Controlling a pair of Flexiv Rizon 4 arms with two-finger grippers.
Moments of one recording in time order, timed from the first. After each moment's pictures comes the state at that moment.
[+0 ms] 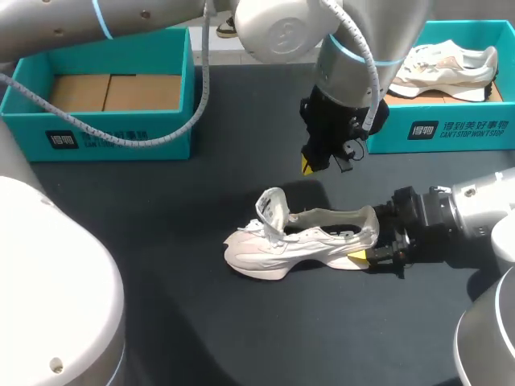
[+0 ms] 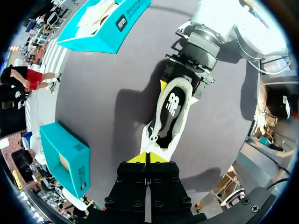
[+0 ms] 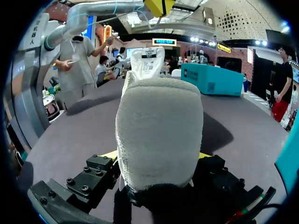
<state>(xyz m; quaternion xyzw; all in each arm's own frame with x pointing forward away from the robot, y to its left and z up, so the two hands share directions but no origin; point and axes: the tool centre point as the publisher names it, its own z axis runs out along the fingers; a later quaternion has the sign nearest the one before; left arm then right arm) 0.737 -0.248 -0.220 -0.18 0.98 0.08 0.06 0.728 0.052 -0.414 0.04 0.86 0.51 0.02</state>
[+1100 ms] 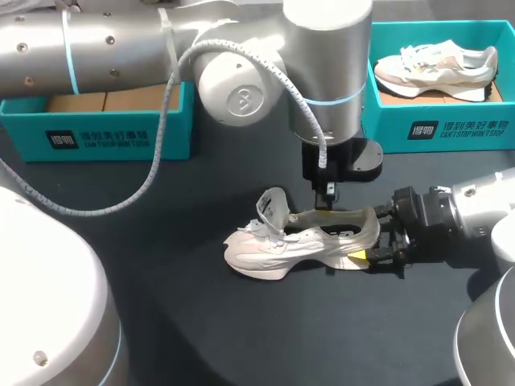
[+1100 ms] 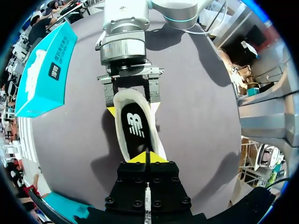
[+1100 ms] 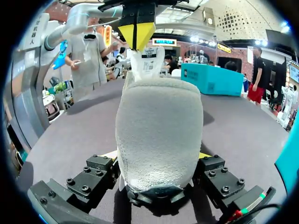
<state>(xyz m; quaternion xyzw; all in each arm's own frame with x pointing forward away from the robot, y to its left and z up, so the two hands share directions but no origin) 0.709 -0.274 -0.291 0.08 1.00 -0.05 -0.02 0.728 0.052 -0.414 0.04 0.86 0.51 0.02</state>
